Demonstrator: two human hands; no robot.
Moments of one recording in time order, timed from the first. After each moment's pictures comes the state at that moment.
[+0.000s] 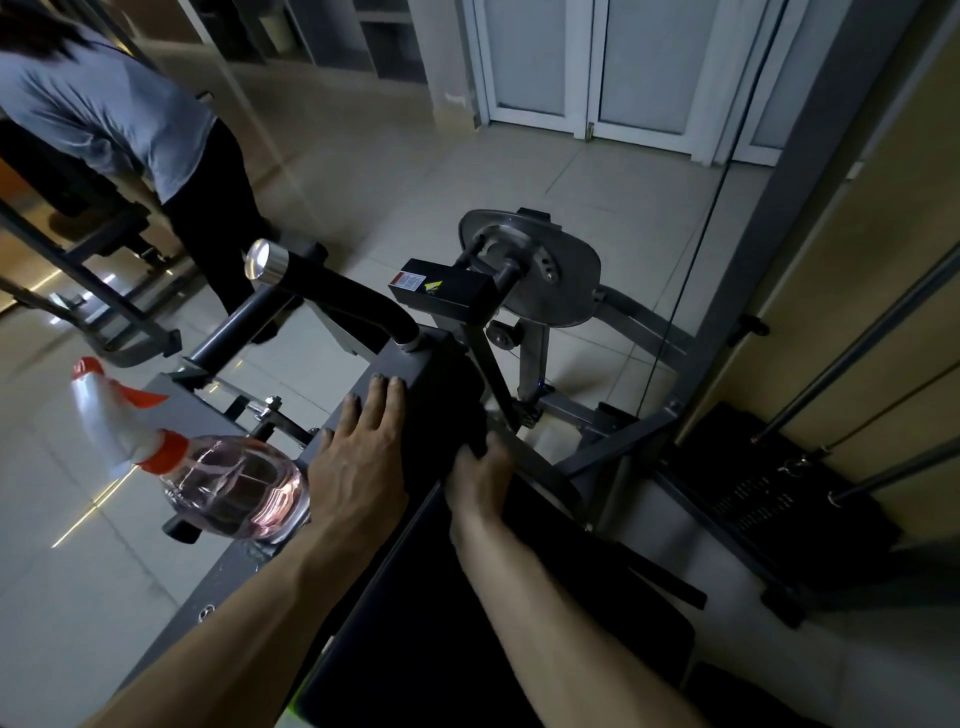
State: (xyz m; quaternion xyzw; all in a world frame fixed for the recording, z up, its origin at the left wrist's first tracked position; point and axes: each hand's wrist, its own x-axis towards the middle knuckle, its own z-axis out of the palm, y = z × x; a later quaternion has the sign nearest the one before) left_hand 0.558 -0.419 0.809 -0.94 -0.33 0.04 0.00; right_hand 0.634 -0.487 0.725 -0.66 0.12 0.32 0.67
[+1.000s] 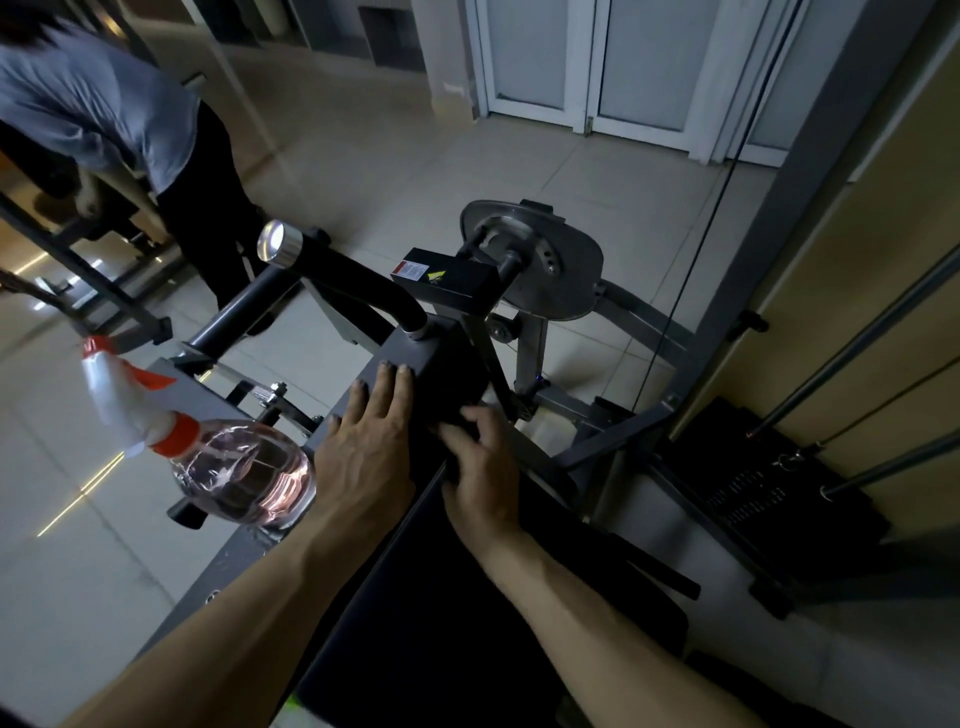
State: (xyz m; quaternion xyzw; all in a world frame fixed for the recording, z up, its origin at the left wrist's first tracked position) left_hand 0.556 -0.416 0.807 -0.95 -0.31 0.04 0.02; right_hand 0.626 -0.522 0.720 -0.80 -0.36 0.05 0.48
